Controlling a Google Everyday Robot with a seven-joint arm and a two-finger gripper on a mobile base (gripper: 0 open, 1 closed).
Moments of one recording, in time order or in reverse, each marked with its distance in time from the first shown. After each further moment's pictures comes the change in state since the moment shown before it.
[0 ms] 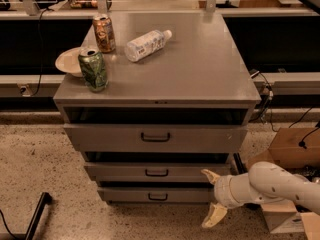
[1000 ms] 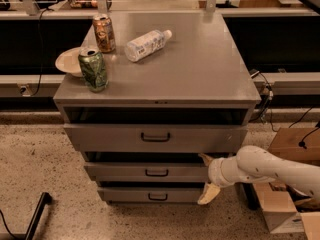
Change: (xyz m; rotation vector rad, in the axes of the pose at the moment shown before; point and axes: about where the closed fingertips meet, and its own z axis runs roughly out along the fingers) arm 0.016 -0.074 0.031 0.066 0.054 -0.039
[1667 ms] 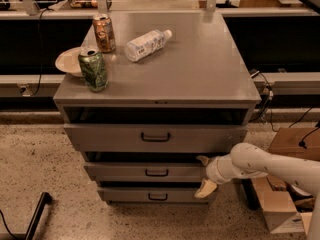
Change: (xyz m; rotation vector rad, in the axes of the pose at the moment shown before) arm 0.021 -0.018 0.031 -0.022 0.034 0.043
